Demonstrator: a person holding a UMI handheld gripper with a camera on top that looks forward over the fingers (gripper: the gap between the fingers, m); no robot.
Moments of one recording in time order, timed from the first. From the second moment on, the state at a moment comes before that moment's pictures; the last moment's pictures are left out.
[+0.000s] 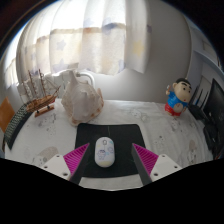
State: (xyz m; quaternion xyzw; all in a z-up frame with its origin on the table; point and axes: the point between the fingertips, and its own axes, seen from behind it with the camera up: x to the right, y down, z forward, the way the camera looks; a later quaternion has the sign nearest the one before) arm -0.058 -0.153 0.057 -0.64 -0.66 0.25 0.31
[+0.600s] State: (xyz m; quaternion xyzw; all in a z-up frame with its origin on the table) arm 0.110 -0.100 0.145 -0.66 -0.64 0.23 0.30
